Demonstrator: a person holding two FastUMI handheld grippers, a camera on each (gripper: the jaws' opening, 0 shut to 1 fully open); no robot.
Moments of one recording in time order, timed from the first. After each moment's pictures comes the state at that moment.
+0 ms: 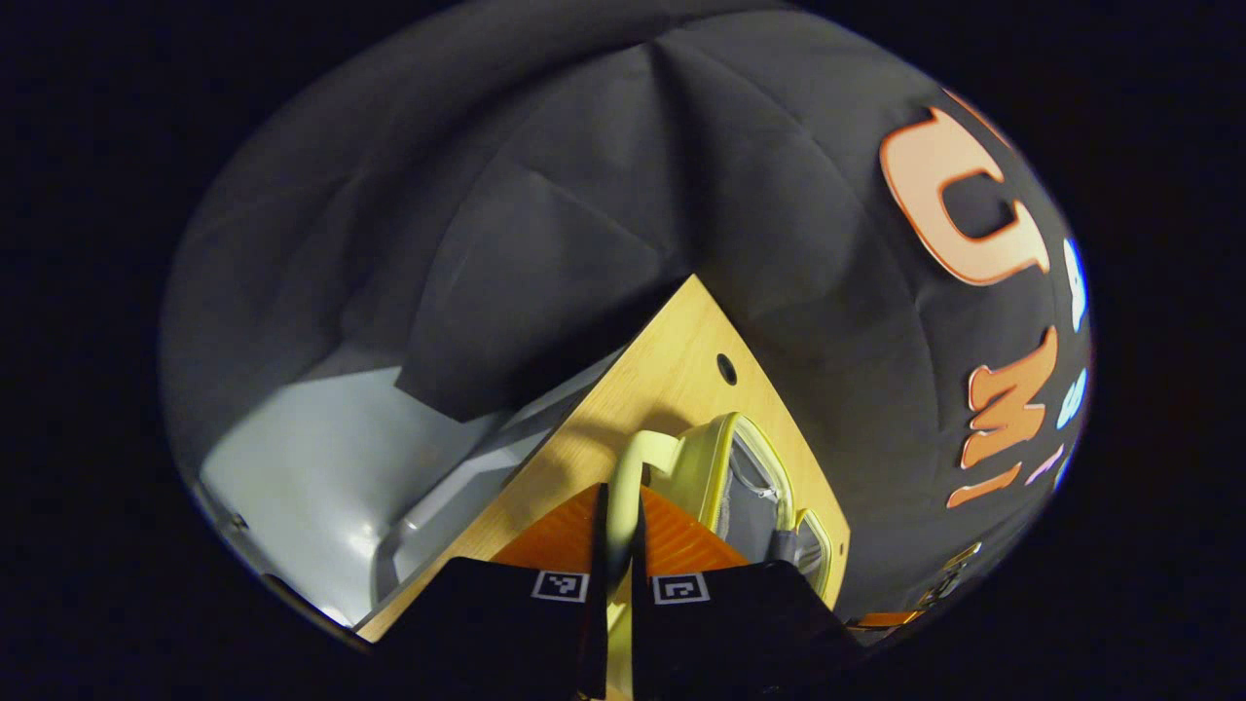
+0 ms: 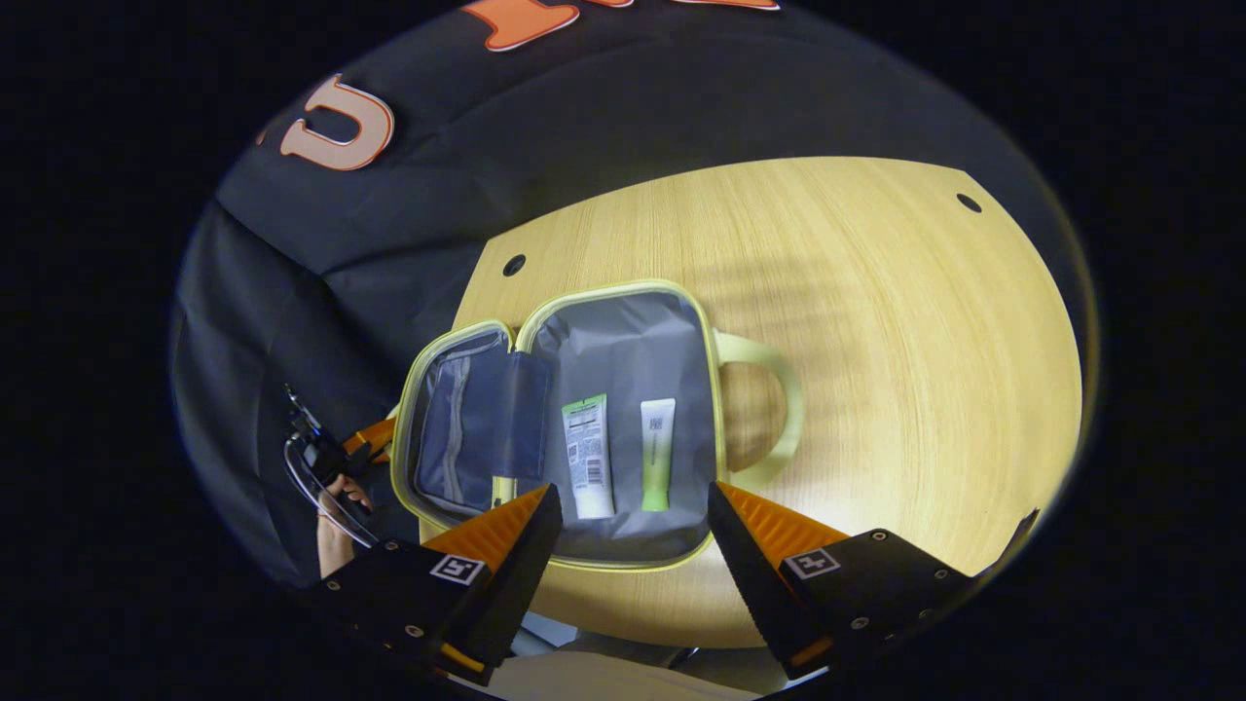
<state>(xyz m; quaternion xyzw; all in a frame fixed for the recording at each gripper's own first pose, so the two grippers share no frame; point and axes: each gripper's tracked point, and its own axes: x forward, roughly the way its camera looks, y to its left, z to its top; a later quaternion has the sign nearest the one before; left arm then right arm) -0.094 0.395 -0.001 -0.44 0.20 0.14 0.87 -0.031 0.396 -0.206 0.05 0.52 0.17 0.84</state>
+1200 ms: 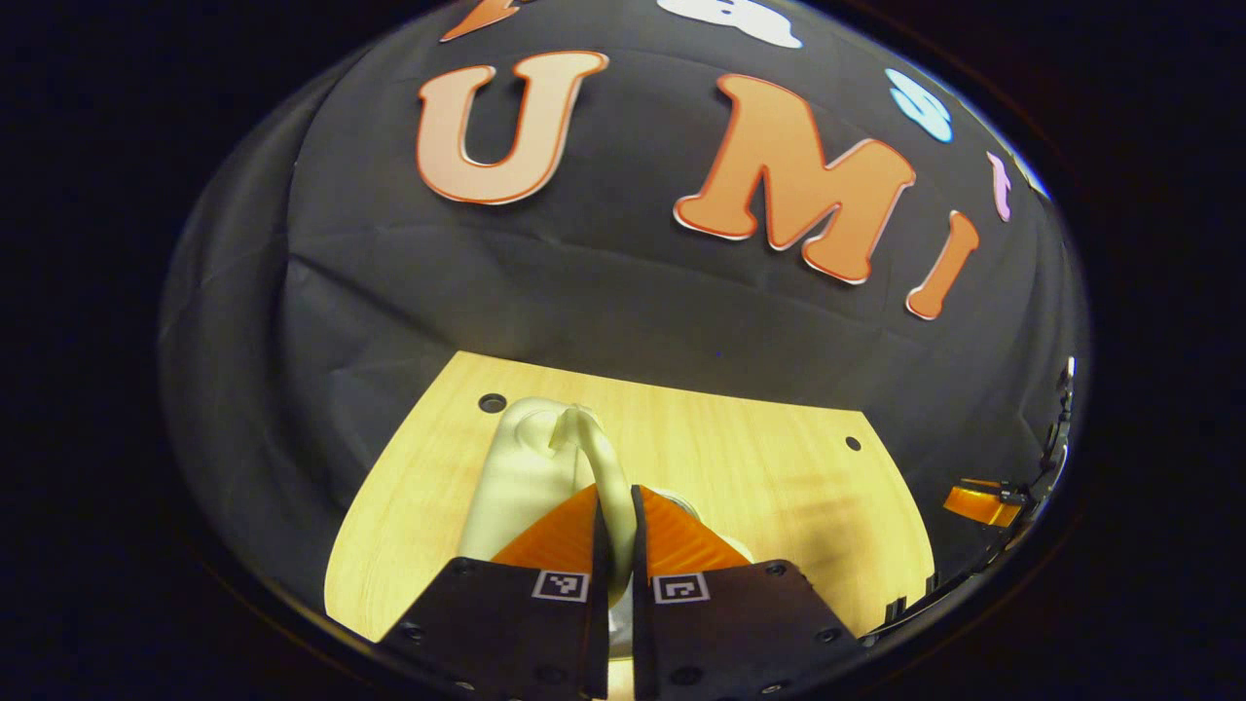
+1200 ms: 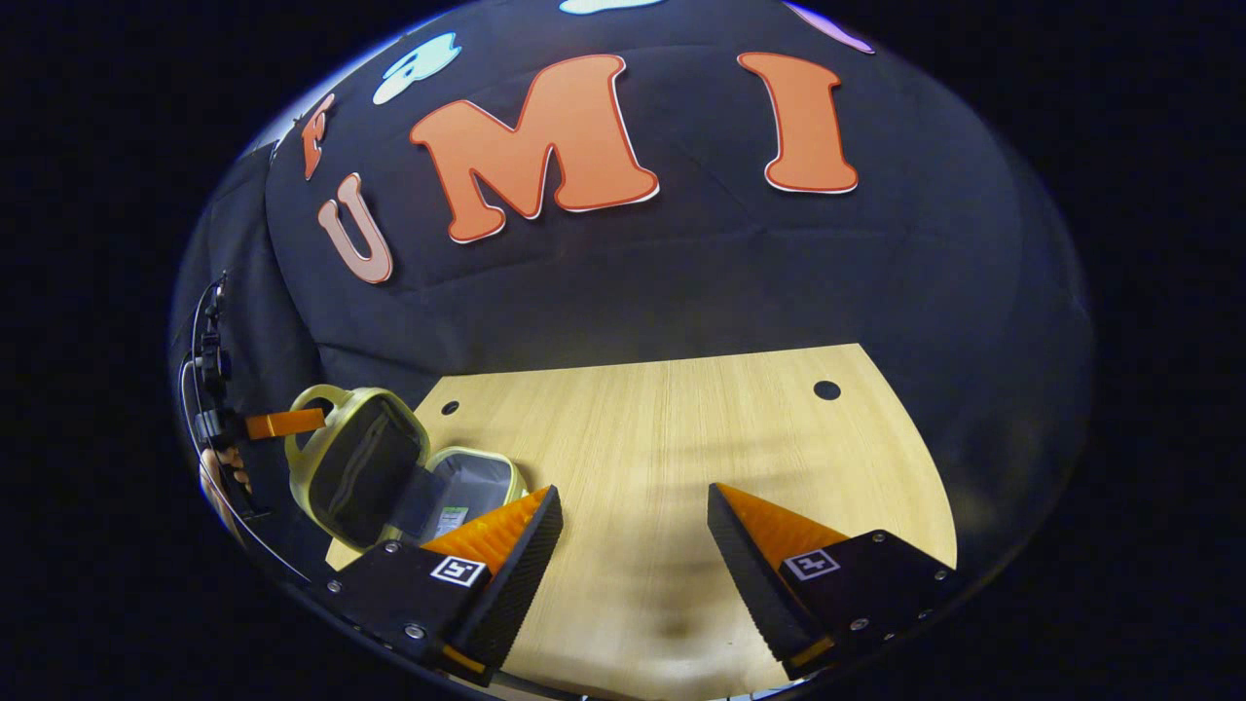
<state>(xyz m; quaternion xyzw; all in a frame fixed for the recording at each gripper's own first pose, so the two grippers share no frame) -0.026 0.037 0.233 -0.11 0.19 0.09 0.97 0.041 0.151 -0.053 -0.01 0.28 0.14 0.95</state>
